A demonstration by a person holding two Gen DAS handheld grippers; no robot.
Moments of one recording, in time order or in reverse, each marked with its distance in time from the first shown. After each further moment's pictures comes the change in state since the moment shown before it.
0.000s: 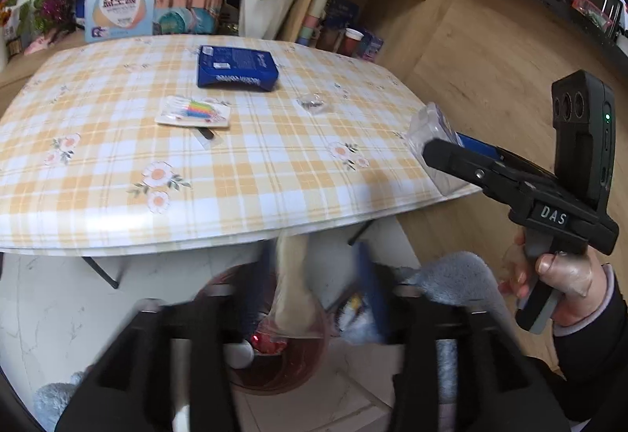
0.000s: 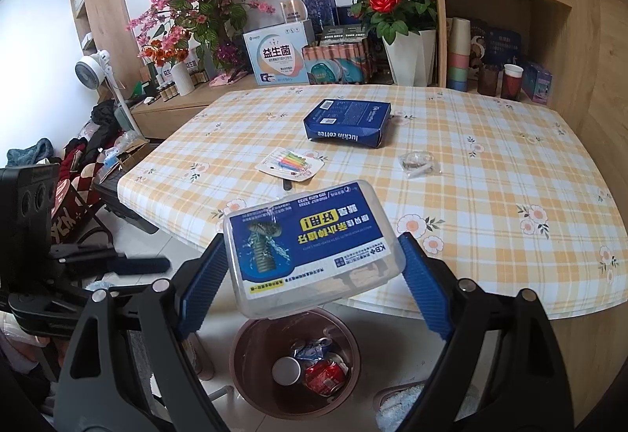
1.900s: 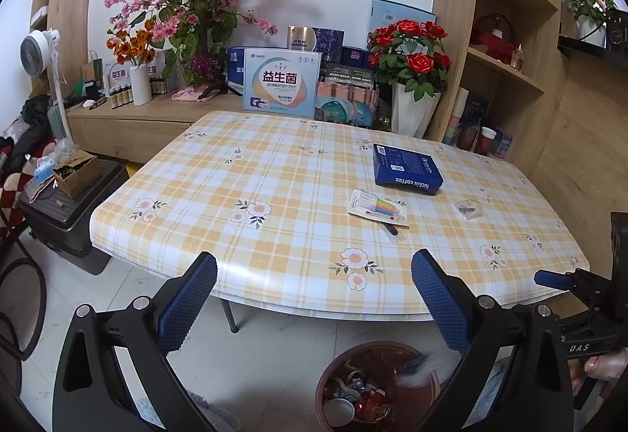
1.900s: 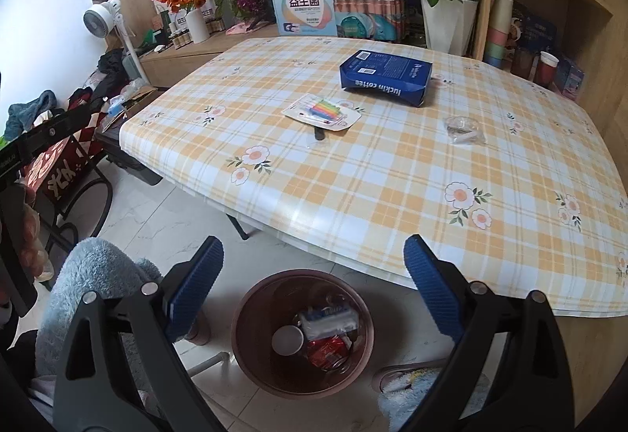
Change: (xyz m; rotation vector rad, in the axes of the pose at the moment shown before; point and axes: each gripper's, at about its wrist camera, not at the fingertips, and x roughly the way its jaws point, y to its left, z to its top) left arm -0.094 0.079 0.004 -0.144 -0.315 0.478; right arm 0.050 0.043 -0.021 -0.093 0.154 0.016
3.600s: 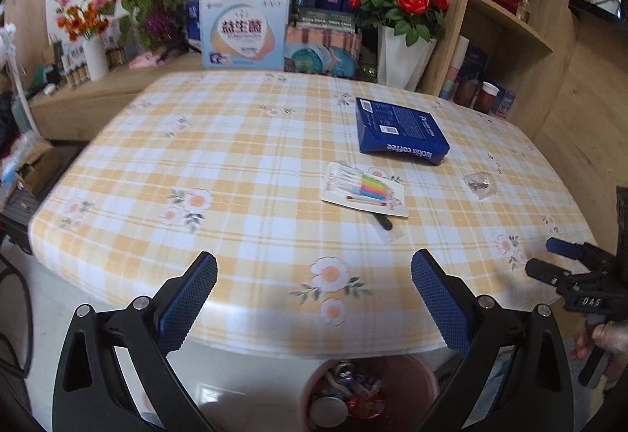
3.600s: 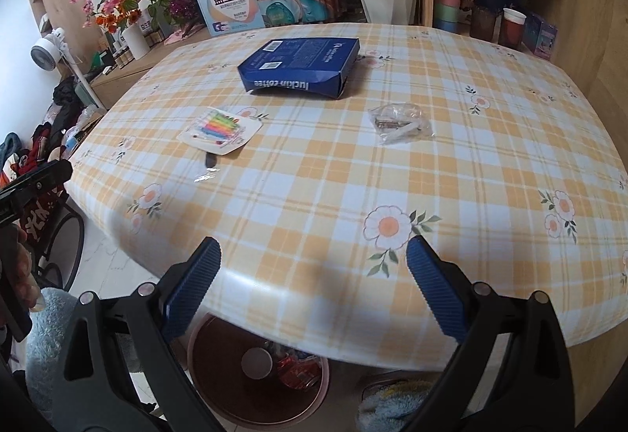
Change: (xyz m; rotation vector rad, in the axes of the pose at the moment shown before) left arm 0.137 -0.034 0.024 0.034 0.202 -0.077; right arm 0.071 -0.106 0.039 0.151 0.048 -0.081
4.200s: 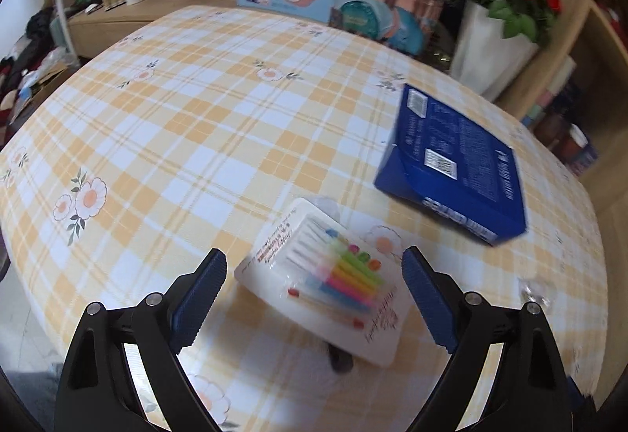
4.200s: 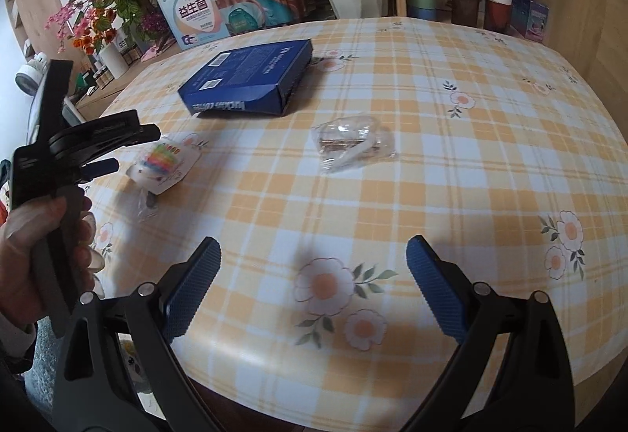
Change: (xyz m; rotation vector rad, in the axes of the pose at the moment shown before) left arm 0.168 -0.047 0.067 -0.298 0.137 0.214; right arm 0.039 -0.059 0.027 0.076 -0.008 -0.005
